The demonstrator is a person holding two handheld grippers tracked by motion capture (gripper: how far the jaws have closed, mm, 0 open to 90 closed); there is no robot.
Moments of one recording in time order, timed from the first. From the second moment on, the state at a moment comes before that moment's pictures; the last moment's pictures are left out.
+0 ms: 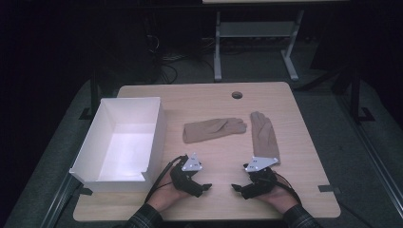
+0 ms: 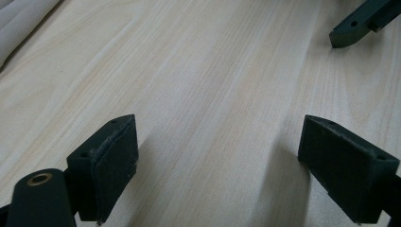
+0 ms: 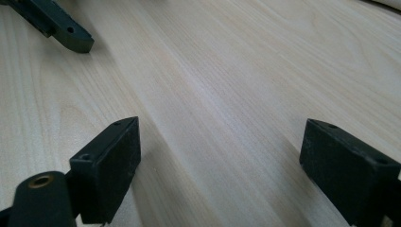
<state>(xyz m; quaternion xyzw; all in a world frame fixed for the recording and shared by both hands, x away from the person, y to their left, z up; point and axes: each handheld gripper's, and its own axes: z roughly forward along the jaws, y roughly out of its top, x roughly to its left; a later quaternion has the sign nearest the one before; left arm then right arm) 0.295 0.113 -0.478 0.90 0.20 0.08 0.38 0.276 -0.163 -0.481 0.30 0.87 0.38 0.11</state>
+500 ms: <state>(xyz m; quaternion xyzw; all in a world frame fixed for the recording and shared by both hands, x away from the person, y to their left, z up) 0.295 0.114 -0.478 0.90 0.20 0.08 0.38 0.282 -0.170 -0.469 0.31 0.87 0.38 0.09</state>
